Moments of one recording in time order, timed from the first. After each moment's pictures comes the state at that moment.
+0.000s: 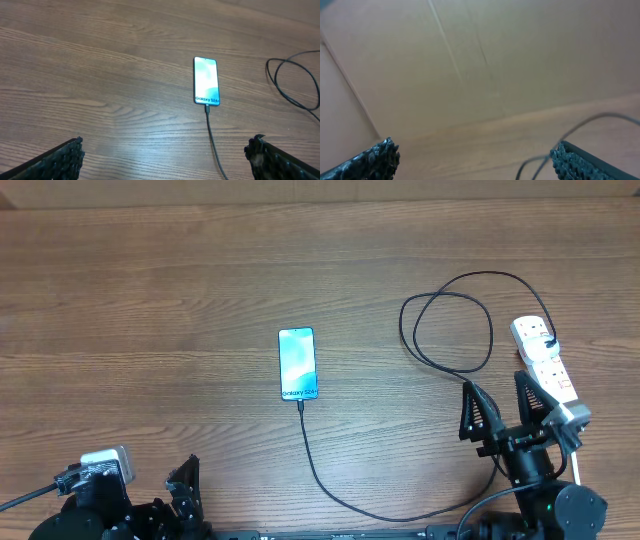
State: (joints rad) left arm -0.07 0.47 1.27 -1.47 -0.03 -0.30; right arm -0.10 0.02 0.27 -0.11 -0.35 0.40
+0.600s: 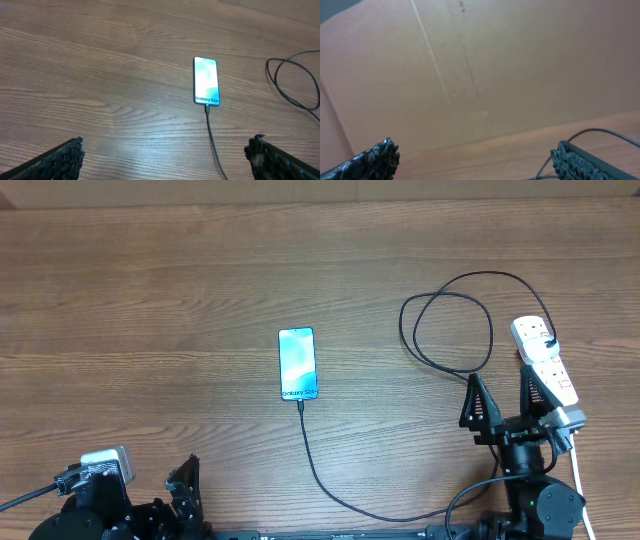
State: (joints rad) left arm -0.07 0.47 1.27 -1.47 -0.03 -0.30; right arm -0.10 0.01 0.05 0.23 -0.25 0.41
